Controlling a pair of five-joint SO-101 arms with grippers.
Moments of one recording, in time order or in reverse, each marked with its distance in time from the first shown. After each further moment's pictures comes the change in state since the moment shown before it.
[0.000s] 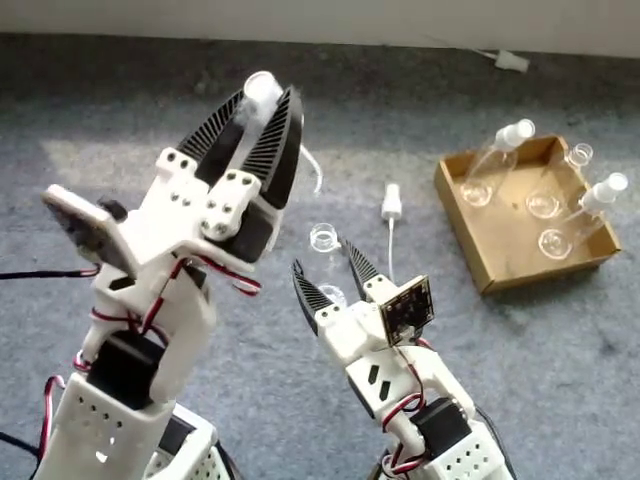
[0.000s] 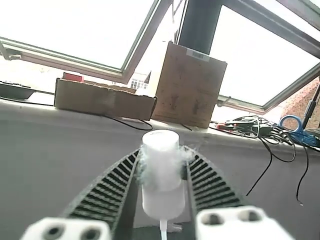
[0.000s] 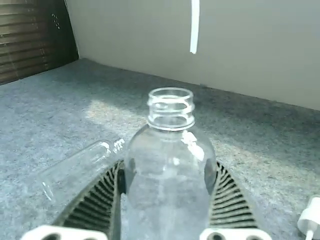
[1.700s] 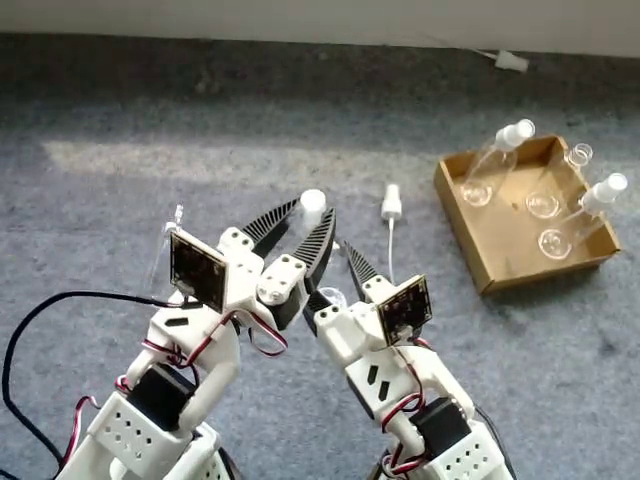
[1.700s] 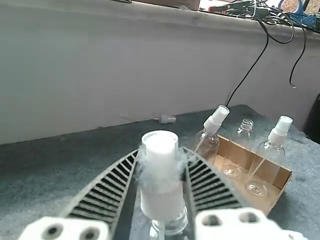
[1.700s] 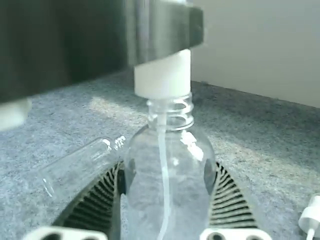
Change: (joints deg) left arm 7.5 -14.4 29.2 6.7 -5.7; right arm -0.1 0.1 0.0 0.0 0.1
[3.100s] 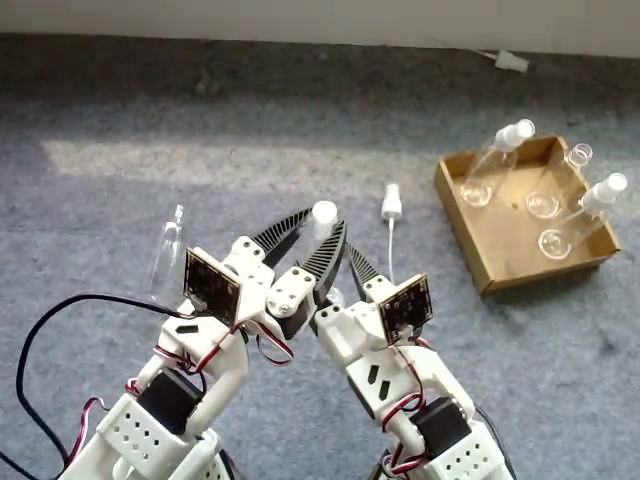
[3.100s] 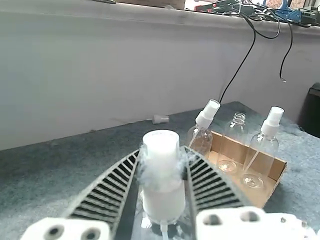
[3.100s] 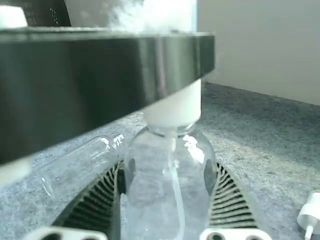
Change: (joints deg) left arm 4.1 -0.2 5.8 -5.8 -1.5; right arm 0.1 0.0 0.0 0.5 0.0
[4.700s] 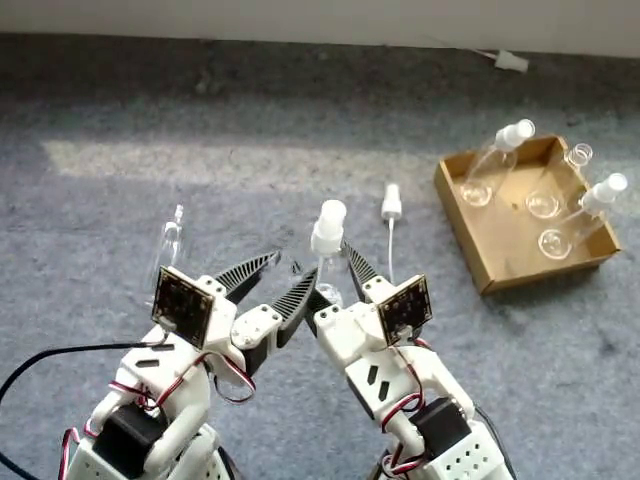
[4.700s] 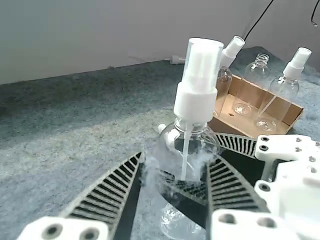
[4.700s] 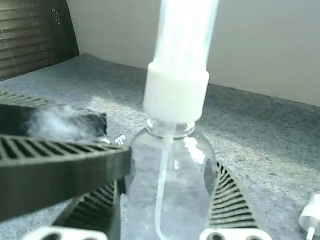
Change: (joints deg) left arm -6.2 -24.3 -1.6 38.6 0.1; right arm -0.1 0.0 0.0 0.1 0.0
